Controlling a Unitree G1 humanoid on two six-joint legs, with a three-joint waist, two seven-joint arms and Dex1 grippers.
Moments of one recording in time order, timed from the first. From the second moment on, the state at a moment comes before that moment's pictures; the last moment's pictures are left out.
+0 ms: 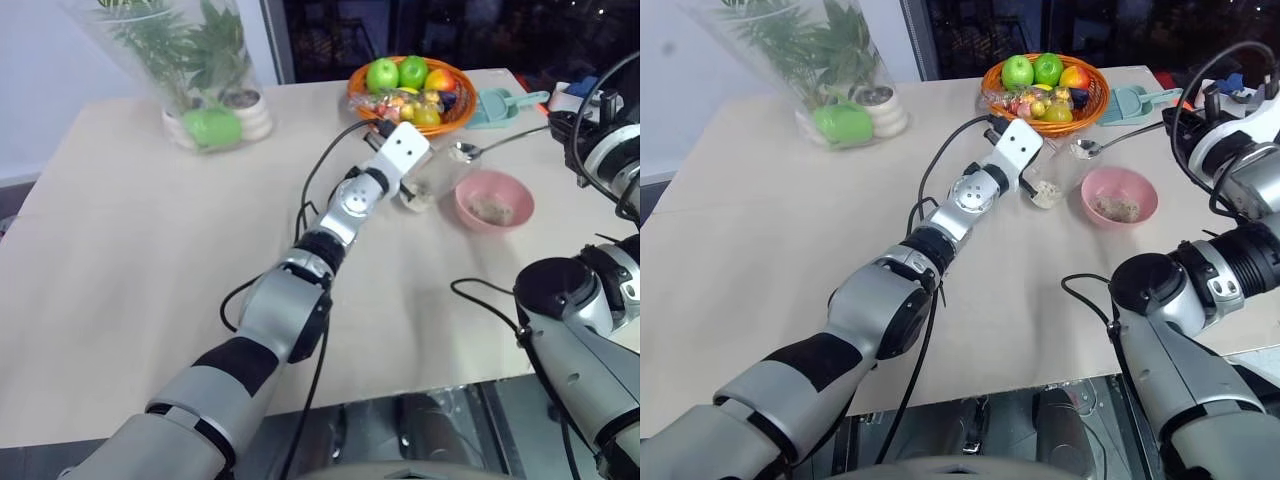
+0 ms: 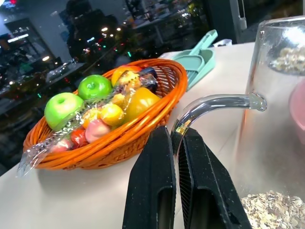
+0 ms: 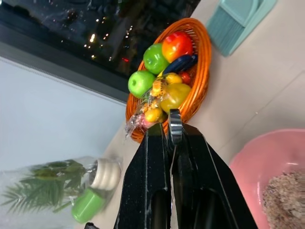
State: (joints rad) left arm -1.26 -0.04 -0.12 1.28 0.24 -0.34 -0.17; right arm -1.22 -0.22 -1.24 -0.07 0.58 1.61 -0.19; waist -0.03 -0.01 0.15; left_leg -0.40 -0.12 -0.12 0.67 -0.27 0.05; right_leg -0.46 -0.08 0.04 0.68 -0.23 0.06
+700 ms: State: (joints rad) left arm -1.26 0.00 -0.11 1.30 0.24 -0.30 -0.16; right arm -1.00 -0.41 -1.09 -0.12 0.60 1.60 -0.12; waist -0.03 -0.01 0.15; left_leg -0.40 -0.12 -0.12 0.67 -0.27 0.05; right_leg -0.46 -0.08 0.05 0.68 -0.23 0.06
